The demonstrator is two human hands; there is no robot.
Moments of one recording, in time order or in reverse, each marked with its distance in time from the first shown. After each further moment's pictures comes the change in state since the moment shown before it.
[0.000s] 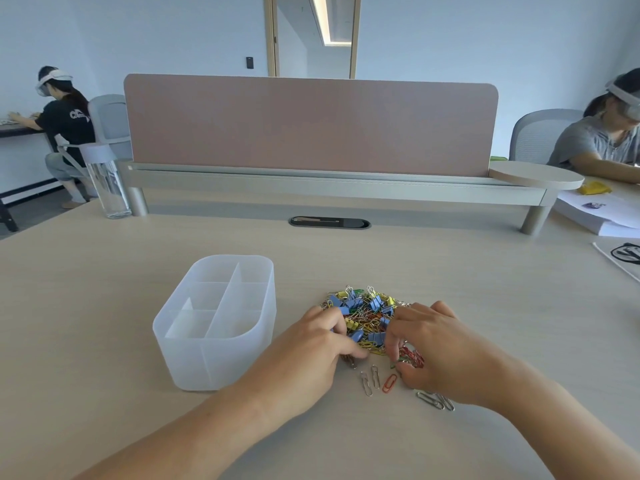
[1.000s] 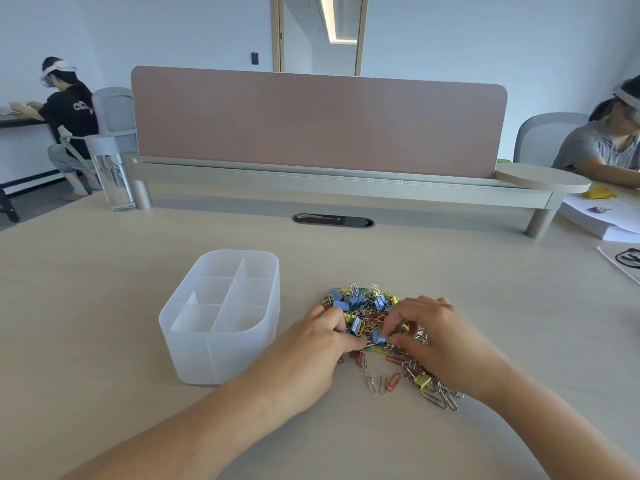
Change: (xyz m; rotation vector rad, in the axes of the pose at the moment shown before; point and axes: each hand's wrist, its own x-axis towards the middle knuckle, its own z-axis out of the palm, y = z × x) left_hand 0.002 -0.005 0.002 0.115 -0.030 0.013; right_hand 0.006 0.001 0.004 0.293 0.149 0.073
